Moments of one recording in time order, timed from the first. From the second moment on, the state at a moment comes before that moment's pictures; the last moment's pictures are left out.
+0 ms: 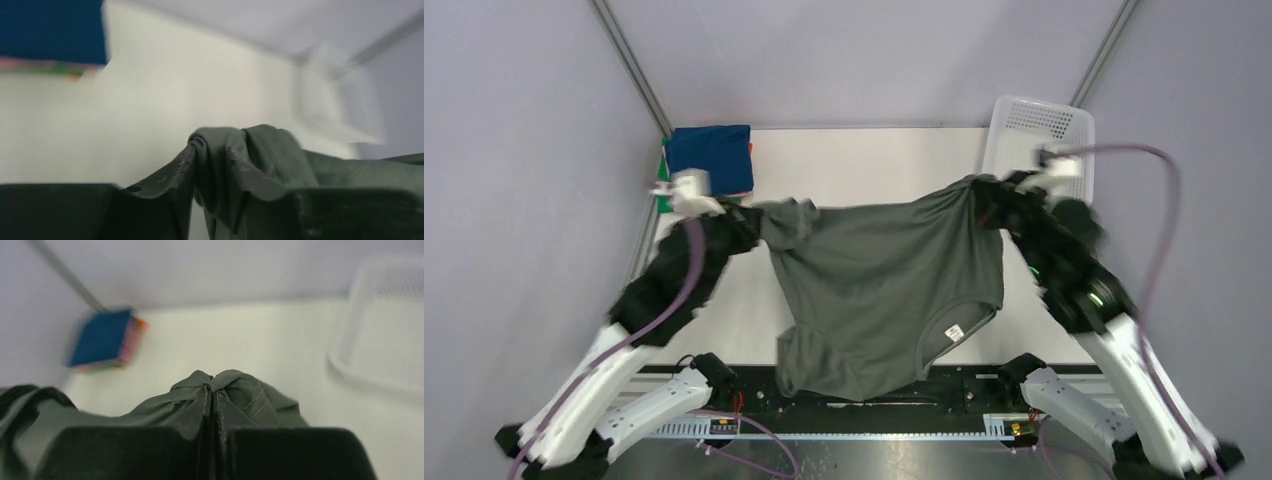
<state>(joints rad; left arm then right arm) -0.70 0.65 1.11 -0.53 -0.44 -0.55 0.51 0.68 1.14 -0.38 0.17 0.32</state>
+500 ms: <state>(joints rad) -0.42 1.07 0.82 -0.58 -0.38 -0.70 0.49 1.41 1.03 -0.49 0.37 0.40</state>
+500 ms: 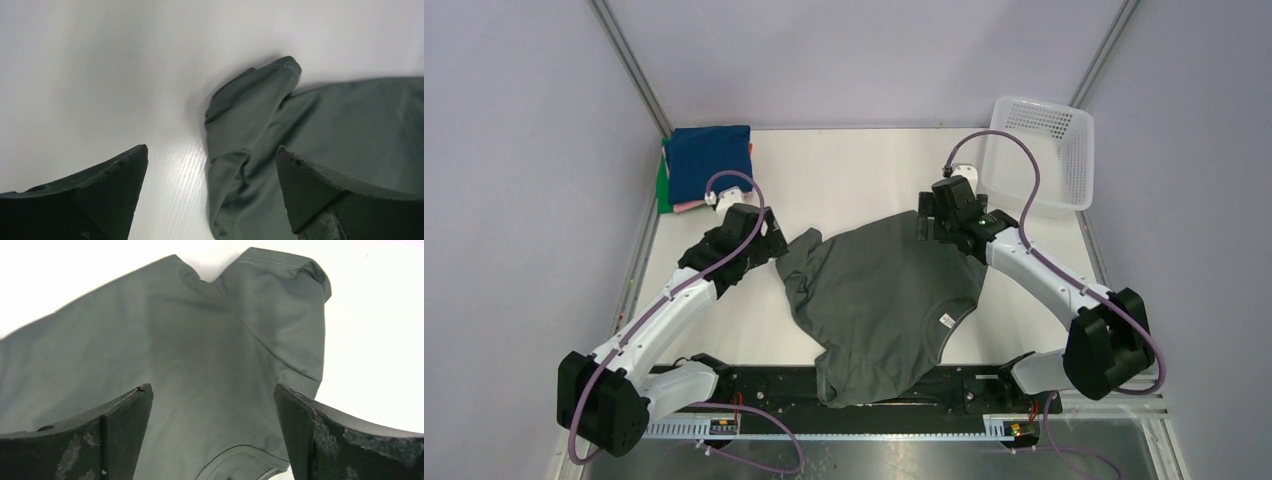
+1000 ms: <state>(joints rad) -0.43 1.51 0.88 -0.28 0.14 -0.65 0.60 1.14 0.58 -0.43 -0.03 0.66</state>
